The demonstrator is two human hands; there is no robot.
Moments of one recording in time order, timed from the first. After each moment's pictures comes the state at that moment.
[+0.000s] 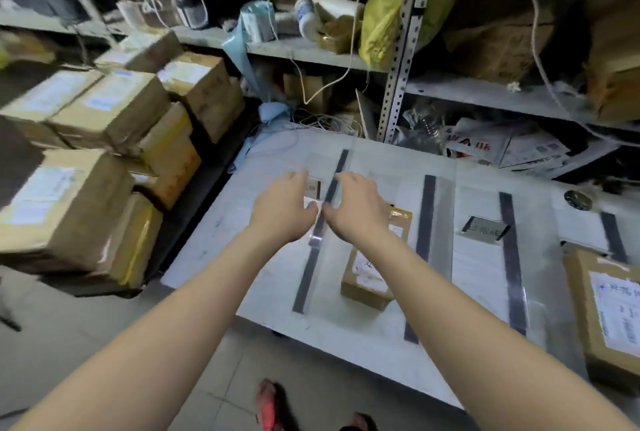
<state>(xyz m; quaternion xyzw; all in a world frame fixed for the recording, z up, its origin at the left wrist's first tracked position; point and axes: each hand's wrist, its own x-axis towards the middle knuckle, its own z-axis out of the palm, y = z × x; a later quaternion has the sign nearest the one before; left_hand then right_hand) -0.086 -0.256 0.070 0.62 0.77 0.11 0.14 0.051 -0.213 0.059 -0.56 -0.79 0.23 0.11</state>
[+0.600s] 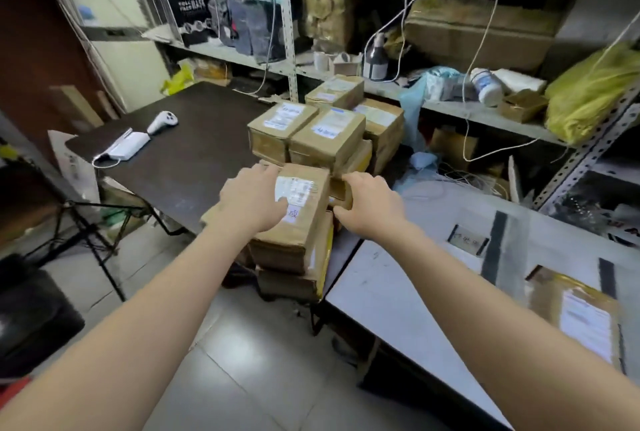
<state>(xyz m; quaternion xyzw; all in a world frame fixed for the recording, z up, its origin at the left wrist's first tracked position) -0.471 -0.432 0.140 0.49 0.87 0.01 0.00 -0.290 -0.323 0.130 -0.41 -0.90 0.13 0.07</state>
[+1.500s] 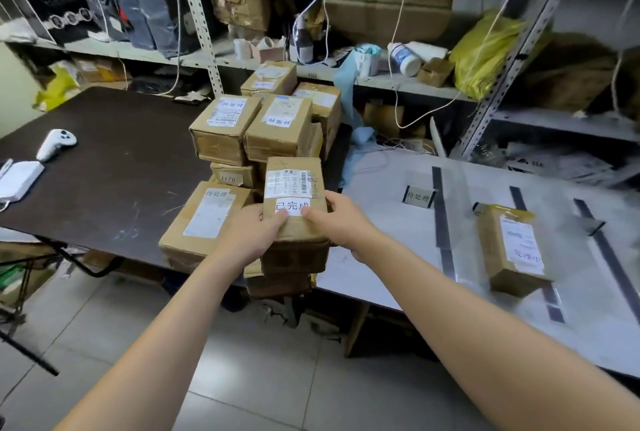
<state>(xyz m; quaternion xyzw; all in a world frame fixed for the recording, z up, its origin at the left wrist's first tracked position) -0.481 -0.454 0.094 0.47 0.77 0.29 0.32 -0.317 -0.386 0.087 -0.52 -0.64 0.52 0.21</state>
